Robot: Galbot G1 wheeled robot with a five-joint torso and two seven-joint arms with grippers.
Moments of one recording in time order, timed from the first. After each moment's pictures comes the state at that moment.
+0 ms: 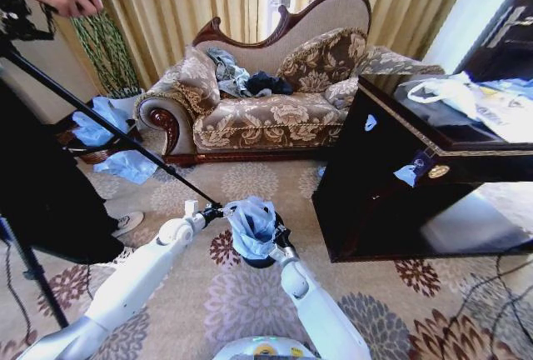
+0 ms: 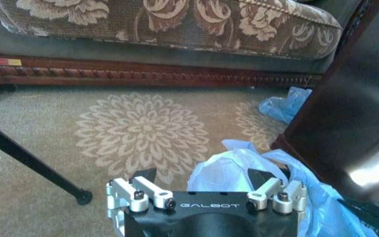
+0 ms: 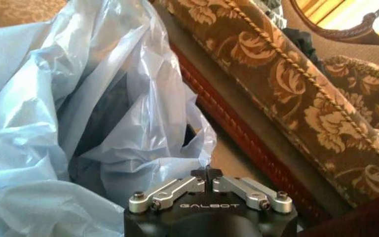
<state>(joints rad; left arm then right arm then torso) 0.82 -0.90 -0.07 -1.53 -0.87 0.38 0.08 -1.02 1.44 0.00 1.43 -0.58 -0.28 0.16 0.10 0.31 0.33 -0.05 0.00</state>
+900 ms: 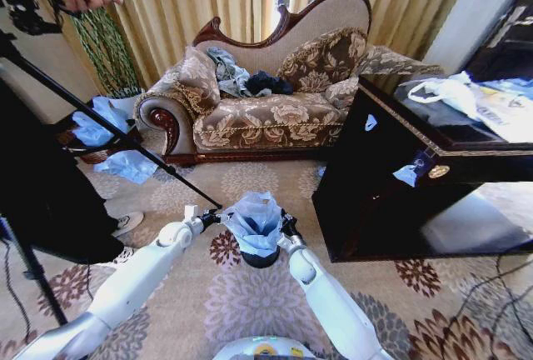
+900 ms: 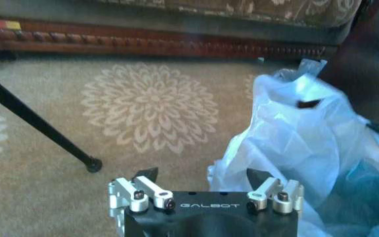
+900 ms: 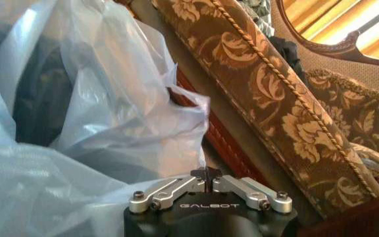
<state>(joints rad) 0.78 -0.90 0.01 -1.39 -0.86 0.37 0.12 -0.91 1.36 0.00 1.38 -0.56 -0.26 0.14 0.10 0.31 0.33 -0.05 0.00</state>
